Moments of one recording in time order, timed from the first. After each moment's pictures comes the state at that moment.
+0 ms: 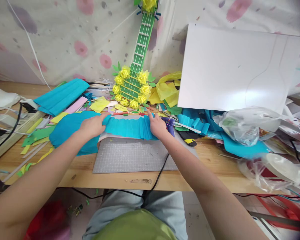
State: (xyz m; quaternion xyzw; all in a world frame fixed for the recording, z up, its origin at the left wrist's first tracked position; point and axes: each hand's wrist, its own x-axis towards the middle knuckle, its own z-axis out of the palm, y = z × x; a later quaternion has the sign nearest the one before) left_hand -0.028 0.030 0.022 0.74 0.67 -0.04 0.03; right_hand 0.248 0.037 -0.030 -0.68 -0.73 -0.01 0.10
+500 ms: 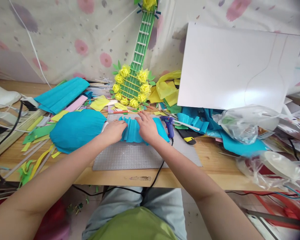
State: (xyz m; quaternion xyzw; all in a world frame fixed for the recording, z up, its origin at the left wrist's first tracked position) left_hand 0.032 0.012 -0.002 0.87 0.48 -0.01 0.01; right_hand 0.207 0.010 -0.025 -0.53 -0.82 -0.01 0.21
